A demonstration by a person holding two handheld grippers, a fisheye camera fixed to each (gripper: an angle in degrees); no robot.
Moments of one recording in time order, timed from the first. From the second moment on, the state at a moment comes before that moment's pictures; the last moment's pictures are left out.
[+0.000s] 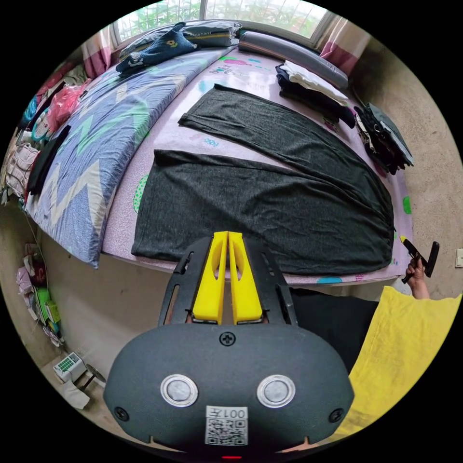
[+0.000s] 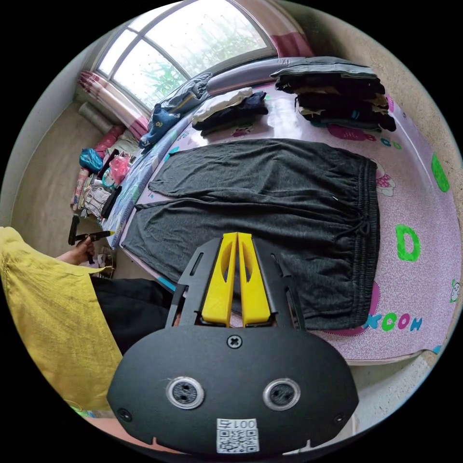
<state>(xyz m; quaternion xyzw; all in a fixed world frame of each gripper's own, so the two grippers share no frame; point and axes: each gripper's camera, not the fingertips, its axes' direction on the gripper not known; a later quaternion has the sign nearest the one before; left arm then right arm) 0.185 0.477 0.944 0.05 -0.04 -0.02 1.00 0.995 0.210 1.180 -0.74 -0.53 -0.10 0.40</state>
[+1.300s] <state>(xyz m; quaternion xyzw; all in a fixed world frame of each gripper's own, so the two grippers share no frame) 0.364 -0.059 0.944 -0.05 -0.19 0.55 0.81 0.680 0.447 1.255 -0.65 -0.65 -0.32 0.25</state>
